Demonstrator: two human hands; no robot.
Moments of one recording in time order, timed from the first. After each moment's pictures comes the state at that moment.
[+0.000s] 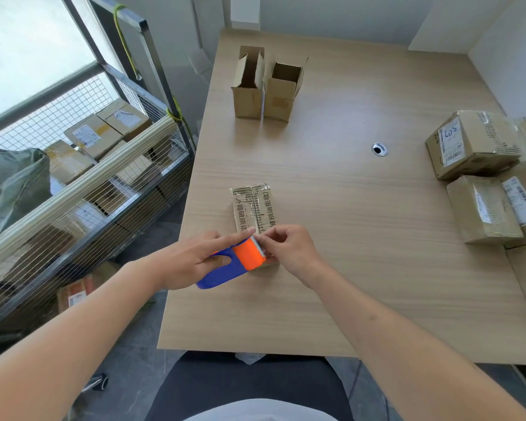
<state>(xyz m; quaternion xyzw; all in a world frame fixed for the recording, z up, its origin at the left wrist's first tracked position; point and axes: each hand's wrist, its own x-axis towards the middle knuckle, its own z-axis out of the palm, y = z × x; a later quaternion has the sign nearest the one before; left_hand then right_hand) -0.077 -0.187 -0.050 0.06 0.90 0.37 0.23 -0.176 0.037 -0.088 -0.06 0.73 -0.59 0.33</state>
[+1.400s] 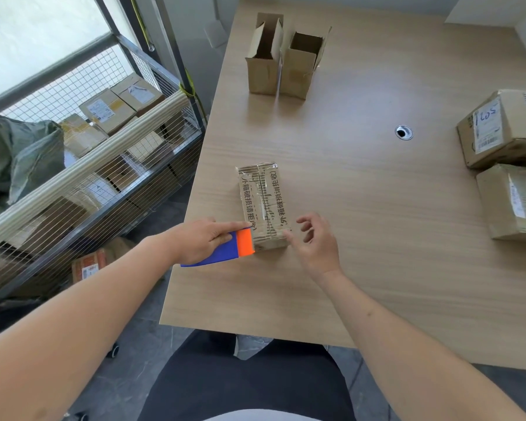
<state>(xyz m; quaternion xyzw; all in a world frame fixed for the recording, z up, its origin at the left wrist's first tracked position) -0.087 -0.186 -0.102 -0.04 0.92 0.24 0.31 -0.178 0.086 -0.172 -0.12 0.88 -0.45 0.13</state>
